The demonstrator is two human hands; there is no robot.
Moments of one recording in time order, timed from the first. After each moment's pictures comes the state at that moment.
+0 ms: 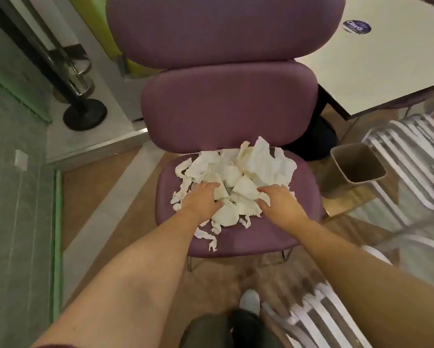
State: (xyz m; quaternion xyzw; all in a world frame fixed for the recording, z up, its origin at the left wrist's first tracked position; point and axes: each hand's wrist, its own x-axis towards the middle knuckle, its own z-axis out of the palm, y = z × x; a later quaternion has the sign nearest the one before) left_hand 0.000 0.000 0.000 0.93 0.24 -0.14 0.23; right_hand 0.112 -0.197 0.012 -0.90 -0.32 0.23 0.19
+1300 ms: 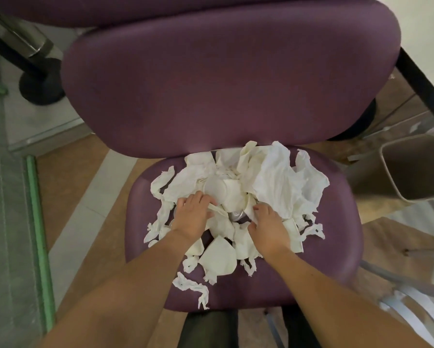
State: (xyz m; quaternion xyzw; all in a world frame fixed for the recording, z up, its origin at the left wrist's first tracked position) left_hand 0.116 0.080 -0.169 0.95 0.22 -0.14 0.15; right_hand 0.209 -0.104 -0.171 -0.91 -0.20 0.30 0.20
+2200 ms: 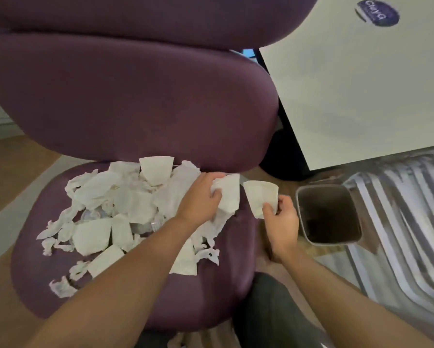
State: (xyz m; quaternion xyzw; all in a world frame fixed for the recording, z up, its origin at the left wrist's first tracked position) left_hand 0.329 -0.096 -0.118 0.83 0.32 0.06 0.45; right_hand 0.426 -0.266 -0.123 -0.88 -0.04 0.21 0.42
